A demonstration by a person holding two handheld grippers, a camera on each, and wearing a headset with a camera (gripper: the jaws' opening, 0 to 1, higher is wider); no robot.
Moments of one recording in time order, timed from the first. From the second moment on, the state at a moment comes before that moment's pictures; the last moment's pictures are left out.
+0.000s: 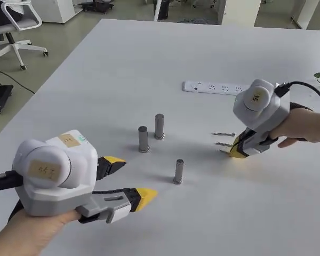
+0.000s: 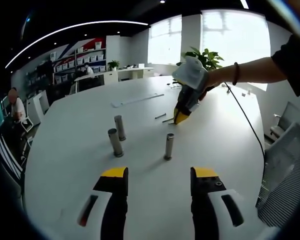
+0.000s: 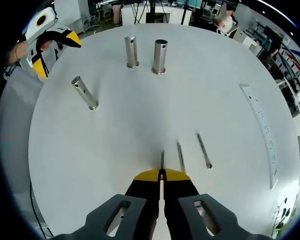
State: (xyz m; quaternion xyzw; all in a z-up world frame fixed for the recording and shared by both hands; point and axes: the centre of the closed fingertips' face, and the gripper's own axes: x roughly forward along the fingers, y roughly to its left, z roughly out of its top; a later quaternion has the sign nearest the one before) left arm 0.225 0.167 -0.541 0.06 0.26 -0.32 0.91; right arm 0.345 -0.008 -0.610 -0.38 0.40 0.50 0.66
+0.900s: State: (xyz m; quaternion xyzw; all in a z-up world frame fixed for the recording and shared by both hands) left arm 0.224 0.156 -0.524 0.07 0.26 -0.33 0.90; right arm 0.307 0.040 -0.543 -0.42 0.25 0.53 0.69
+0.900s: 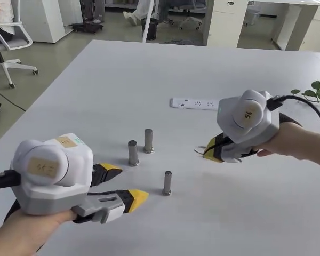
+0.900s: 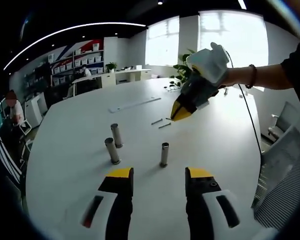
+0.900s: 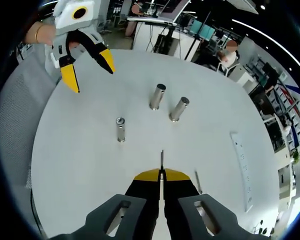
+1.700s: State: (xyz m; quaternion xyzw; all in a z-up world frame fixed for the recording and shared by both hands) left arm 0.218 0.107 -0.518 -0.02 0.30 -0.38 0.87; right arm 0.233 0.071 -0.517 -0.48 0.15 0.60 0.63
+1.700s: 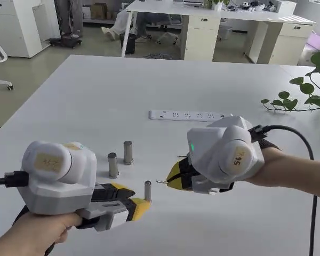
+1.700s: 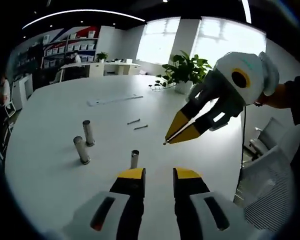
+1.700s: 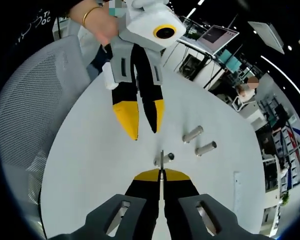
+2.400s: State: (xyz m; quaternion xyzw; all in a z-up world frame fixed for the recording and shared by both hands) left arm 0.213 0.086 -0.507 -0.12 0.31 -0.40 0.86; right arm 0.212 0.082 -0.514 -0.48 0.13 0.61 0.61
